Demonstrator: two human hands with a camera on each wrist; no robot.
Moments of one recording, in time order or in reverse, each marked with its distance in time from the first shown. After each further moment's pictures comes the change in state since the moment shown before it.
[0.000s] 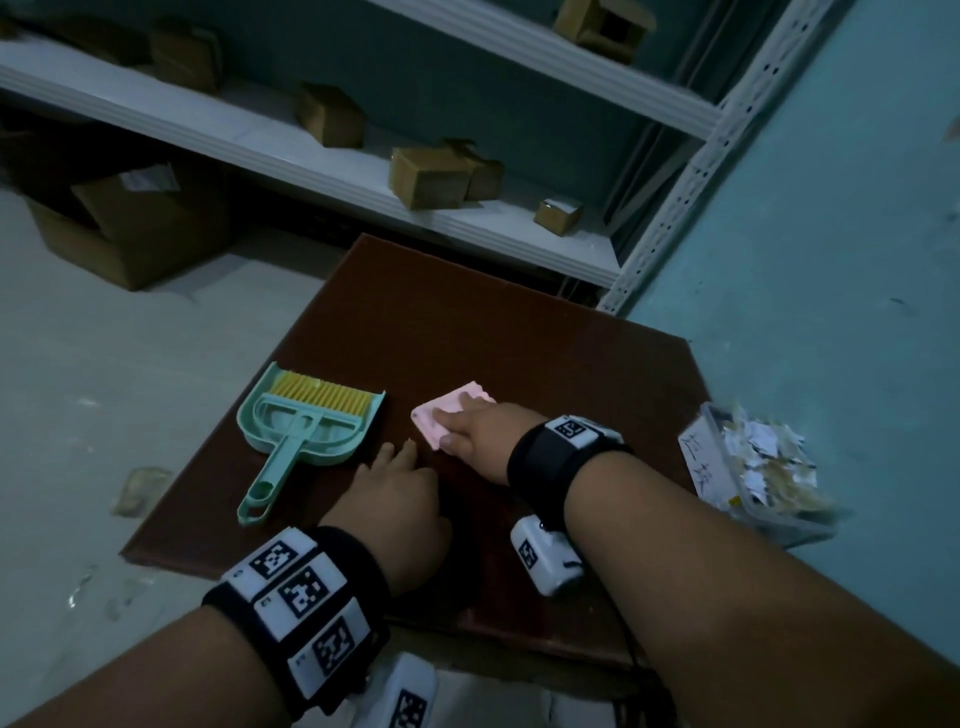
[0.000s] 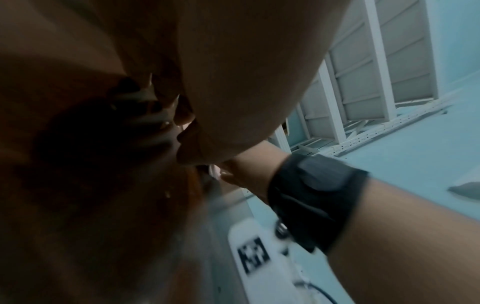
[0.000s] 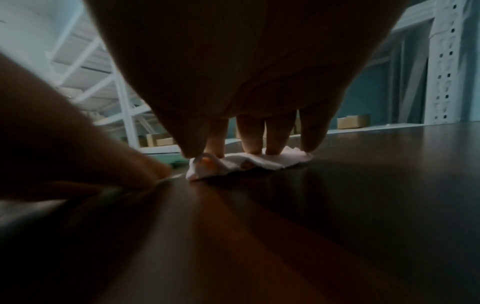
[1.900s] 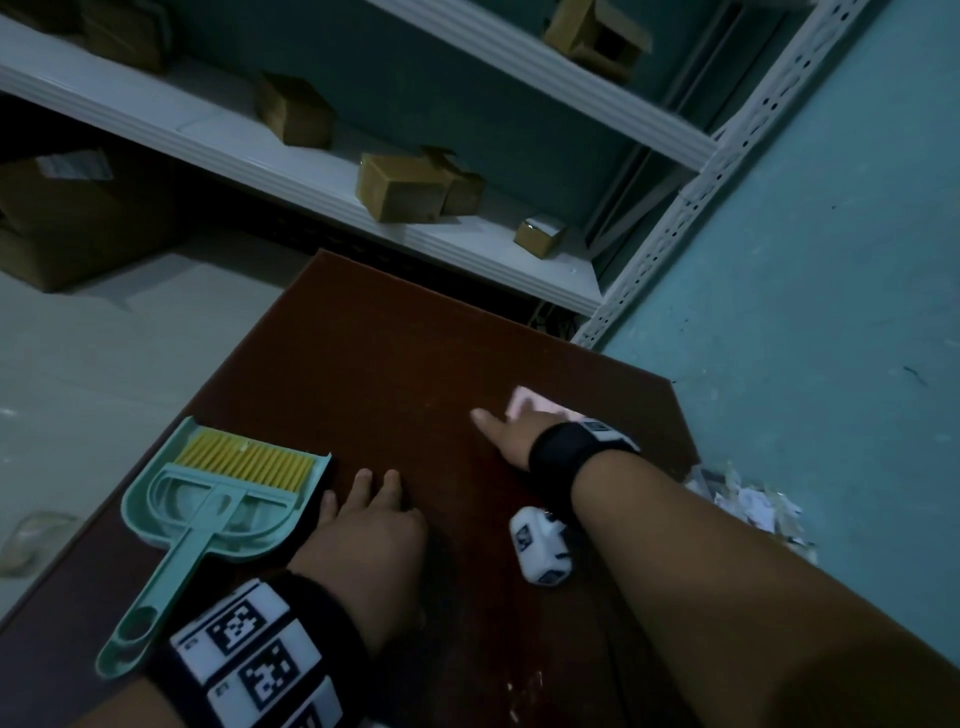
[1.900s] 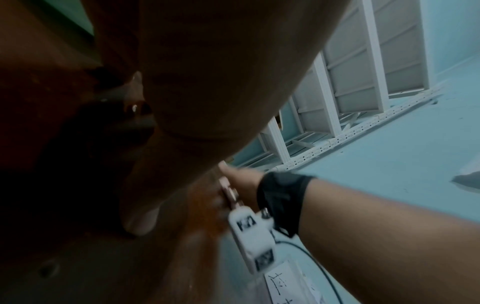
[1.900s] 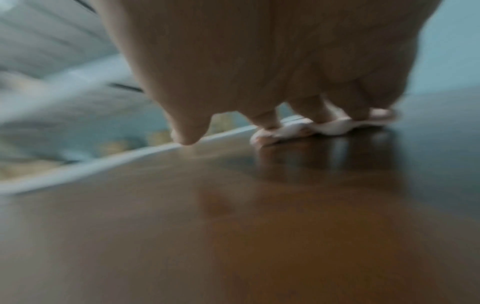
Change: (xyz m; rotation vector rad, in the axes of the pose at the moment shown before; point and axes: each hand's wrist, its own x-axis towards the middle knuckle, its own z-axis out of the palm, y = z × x) left_hand 0.061 0.009 -0.025 0.166 -0.117 0.074; right_hand 0.074 0.112 -0.012 0.426 0.216 0.587
